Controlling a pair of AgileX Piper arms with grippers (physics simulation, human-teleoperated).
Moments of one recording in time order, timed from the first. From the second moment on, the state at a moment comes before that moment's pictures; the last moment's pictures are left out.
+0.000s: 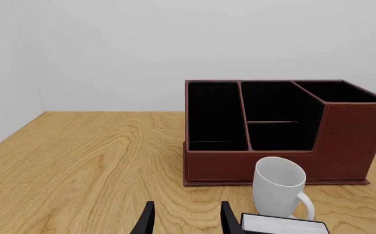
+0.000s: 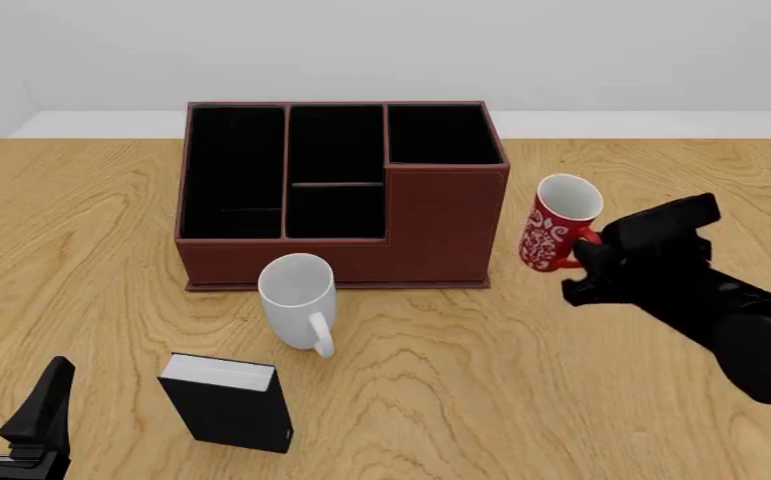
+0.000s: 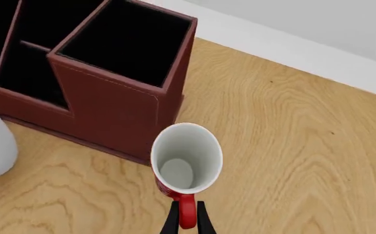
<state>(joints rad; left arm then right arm) 0.00 0.01 0.00 0.00 0.00 0.20 1.20 -0.59 -0.10 -0.17</state>
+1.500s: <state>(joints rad) 0.00 0.01 0.00 0.00 0.00 0.09 1.68 -0.91 -0.19 -0.19</state>
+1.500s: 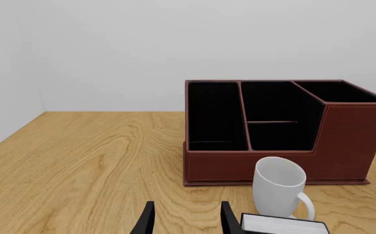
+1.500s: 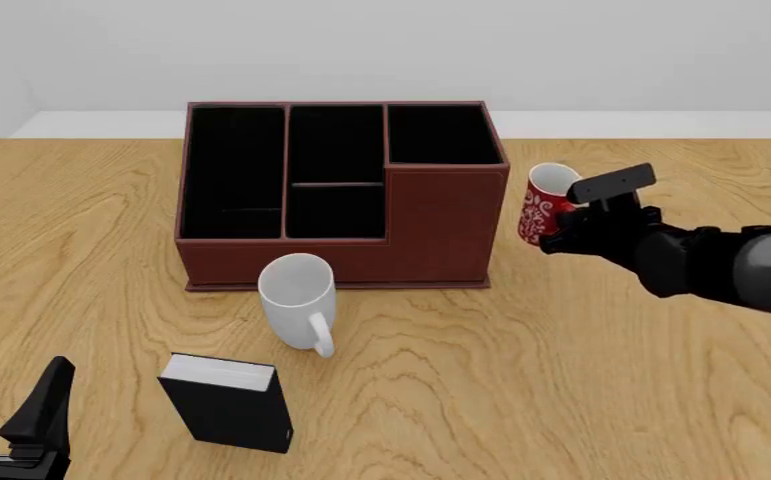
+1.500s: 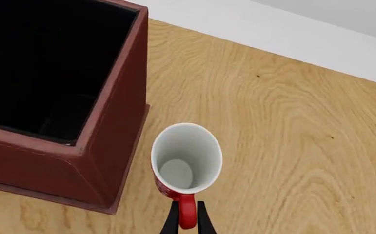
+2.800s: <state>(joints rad) 0.00 0.01 0.00 0.00 0.00 0.11 1.85 -0.94 -0.23 -0.21</state>
